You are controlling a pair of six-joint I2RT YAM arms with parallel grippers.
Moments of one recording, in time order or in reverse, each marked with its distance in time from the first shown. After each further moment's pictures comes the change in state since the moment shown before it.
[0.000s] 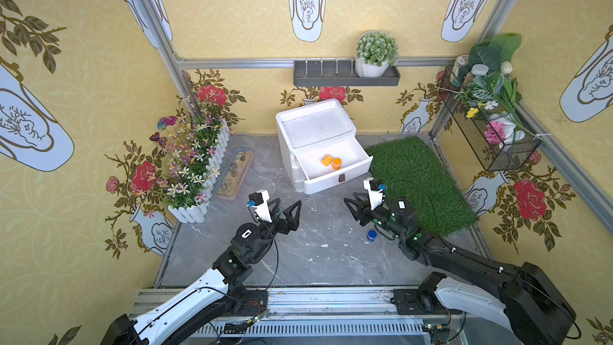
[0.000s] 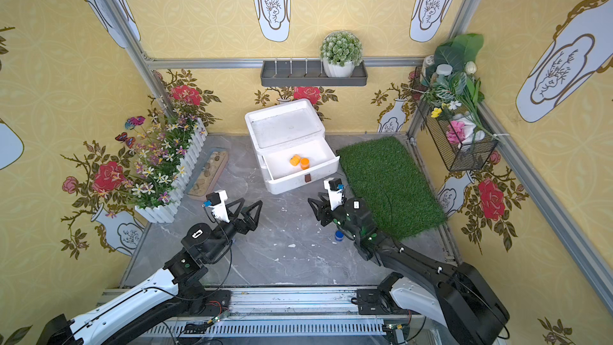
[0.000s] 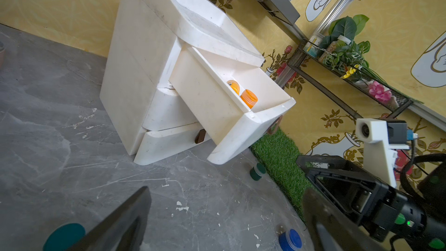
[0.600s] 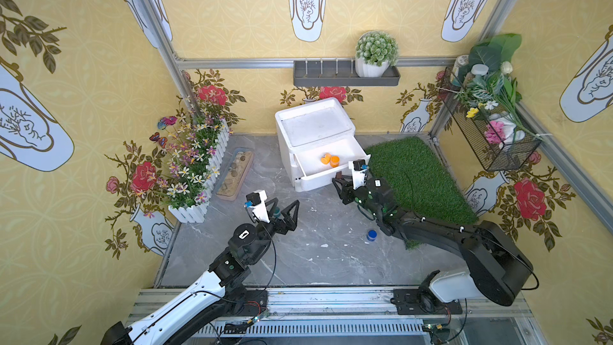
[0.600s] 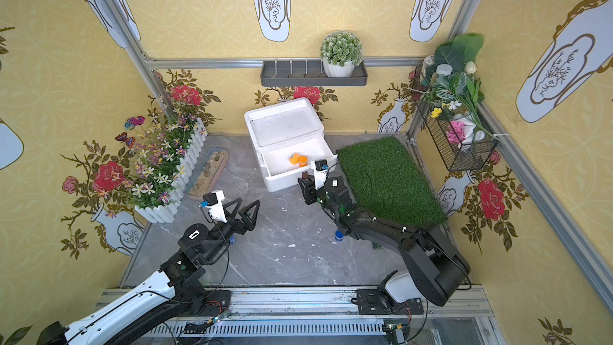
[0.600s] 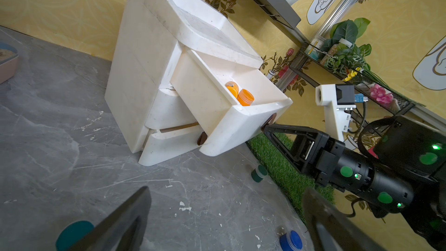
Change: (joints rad) left arm 0.000 -0.059 0.019 -0.080 -0.019 0.009; right arm 0.011 0.338 0.271 0.037 0.132 0.034
